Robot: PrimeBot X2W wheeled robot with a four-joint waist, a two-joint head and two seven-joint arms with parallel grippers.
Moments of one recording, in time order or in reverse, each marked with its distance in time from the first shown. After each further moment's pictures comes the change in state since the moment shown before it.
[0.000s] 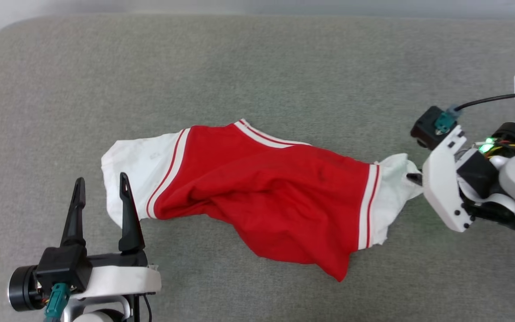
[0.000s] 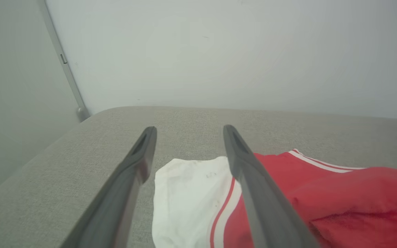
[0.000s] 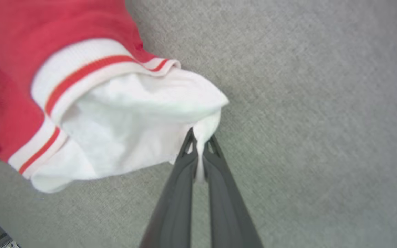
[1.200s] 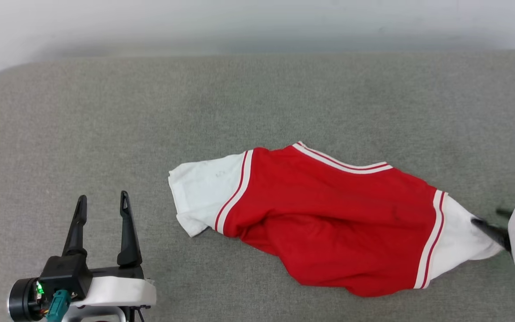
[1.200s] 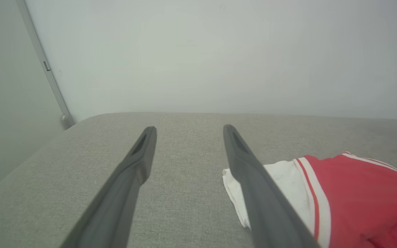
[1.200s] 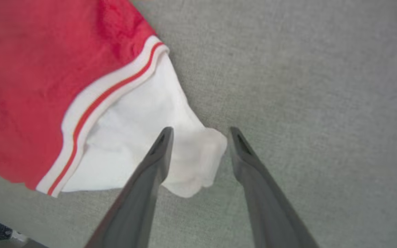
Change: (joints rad) left arm 0.039 -0.018 0.047 0.061 0.027 -0.056 0.000; right arm 0.381 -0.141 -0.318 0.128 0.113 0.000 -0.169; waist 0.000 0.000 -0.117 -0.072
